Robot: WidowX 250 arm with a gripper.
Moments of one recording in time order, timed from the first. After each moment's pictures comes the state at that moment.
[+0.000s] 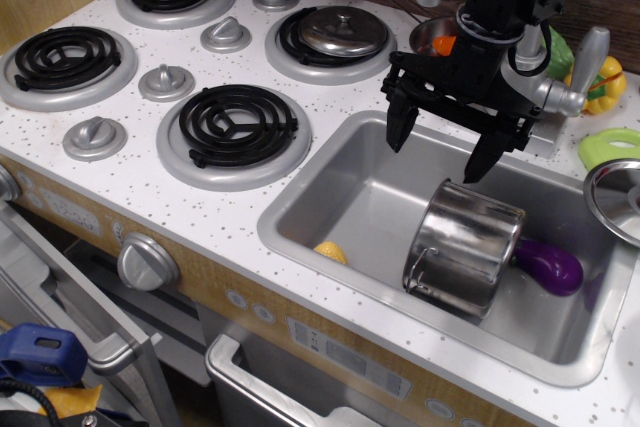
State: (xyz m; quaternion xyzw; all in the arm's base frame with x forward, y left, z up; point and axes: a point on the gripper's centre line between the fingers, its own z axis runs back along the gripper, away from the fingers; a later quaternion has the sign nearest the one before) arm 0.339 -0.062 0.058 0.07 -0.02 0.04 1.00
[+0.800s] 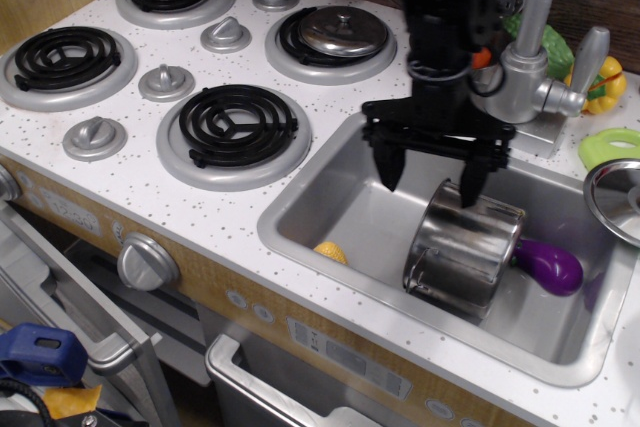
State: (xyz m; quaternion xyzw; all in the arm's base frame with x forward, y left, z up) arm 0.328 -0.058 0.026 -0.06 -0.06 0.08 0.99
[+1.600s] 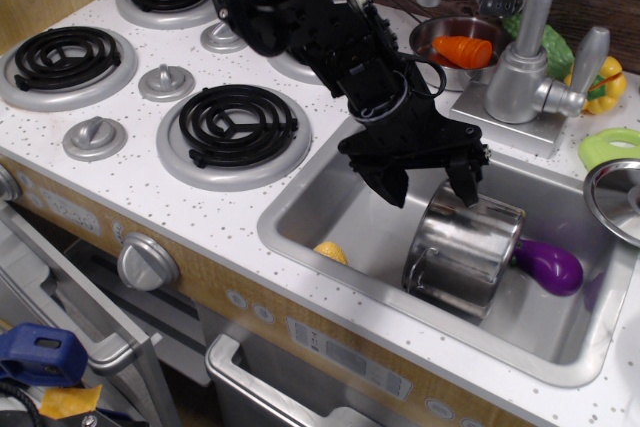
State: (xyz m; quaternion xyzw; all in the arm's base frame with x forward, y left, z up) arm 0.332 -0.060 0.023 -0.21 -0.17 0.11 0.96
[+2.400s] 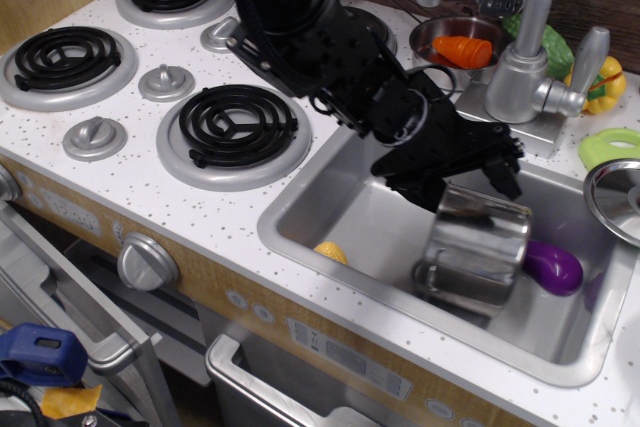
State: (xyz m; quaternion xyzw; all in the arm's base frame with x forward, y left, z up) arm 0.343 -0.091 0.019 -0.28 -0.21 0.17 0.92
